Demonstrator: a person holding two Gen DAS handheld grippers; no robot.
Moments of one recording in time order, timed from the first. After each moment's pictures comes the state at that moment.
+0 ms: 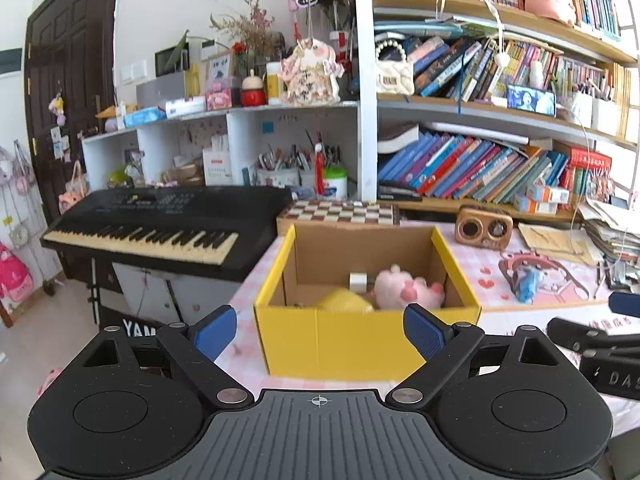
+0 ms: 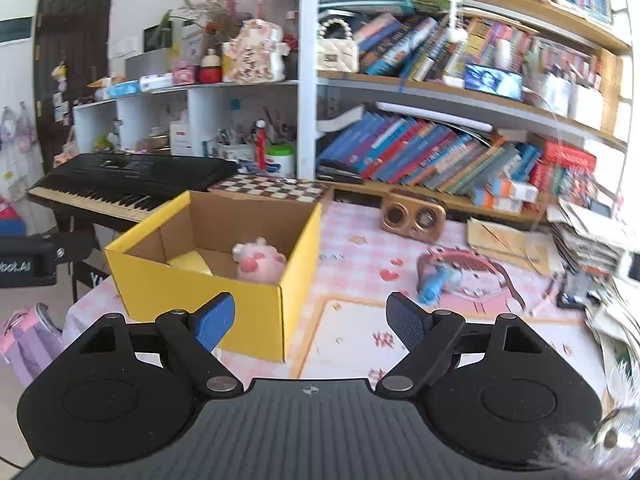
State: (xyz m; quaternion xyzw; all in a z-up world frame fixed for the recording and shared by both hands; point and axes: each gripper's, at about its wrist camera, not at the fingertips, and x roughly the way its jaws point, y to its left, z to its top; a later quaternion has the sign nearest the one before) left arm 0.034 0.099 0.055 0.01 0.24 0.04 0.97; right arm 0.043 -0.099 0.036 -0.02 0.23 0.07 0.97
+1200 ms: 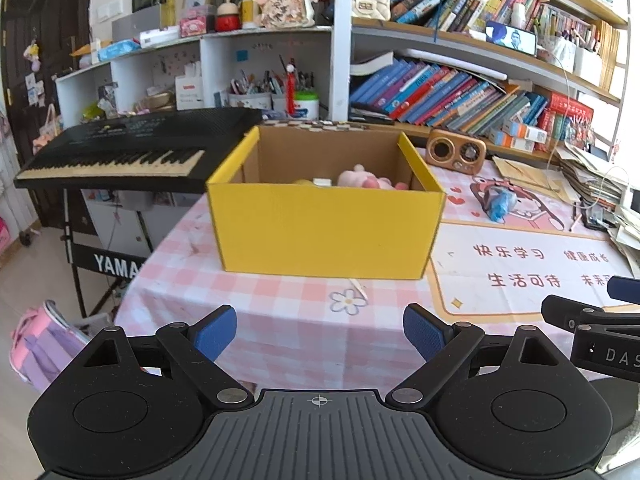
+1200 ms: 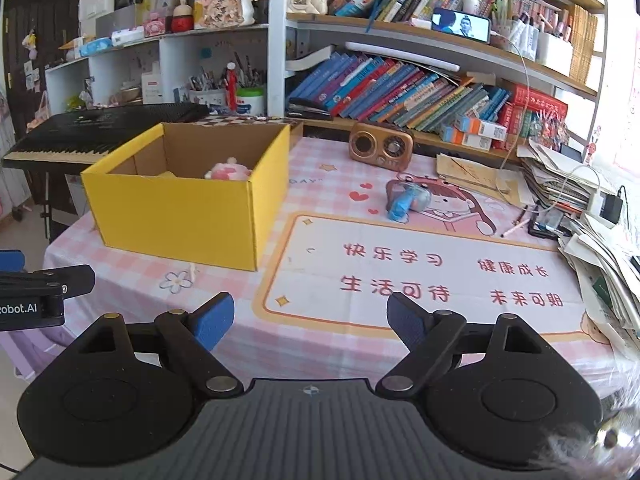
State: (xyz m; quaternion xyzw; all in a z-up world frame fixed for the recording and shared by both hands) left arm 0.011 0.076 -0.005 -0.01 0.32 0.00 0.95; right arm 0.010 -0.116 -0.006 -0.03 0.30 0.03 0.95
